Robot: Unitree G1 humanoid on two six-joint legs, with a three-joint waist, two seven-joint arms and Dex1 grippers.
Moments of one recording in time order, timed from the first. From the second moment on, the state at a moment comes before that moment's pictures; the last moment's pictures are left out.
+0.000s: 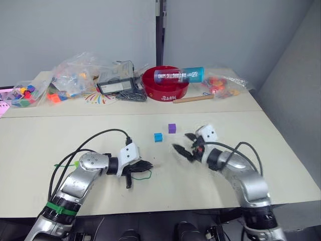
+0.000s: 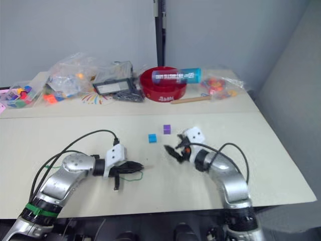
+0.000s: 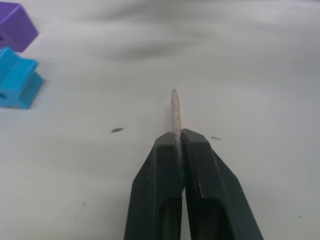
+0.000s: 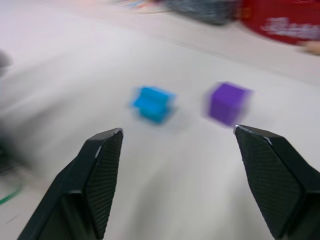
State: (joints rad) left arm -0.33 0.62 -0.17 -0.11 -0.20 0.32 -1.07; right arm -0.37 -0.19 0.03 -0.18 0.13 0.57 0.44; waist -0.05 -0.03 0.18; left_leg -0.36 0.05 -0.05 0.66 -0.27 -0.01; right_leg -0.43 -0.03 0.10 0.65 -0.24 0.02
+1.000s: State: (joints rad) left arm -0.26 0.63 -0.15 -0.18 -0.20 0.36 -1.02; right arm -0.72 0.09 0.04 0.63 -0.03 0.08 -0.03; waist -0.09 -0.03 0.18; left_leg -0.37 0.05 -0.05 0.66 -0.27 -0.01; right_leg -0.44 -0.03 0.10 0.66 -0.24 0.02
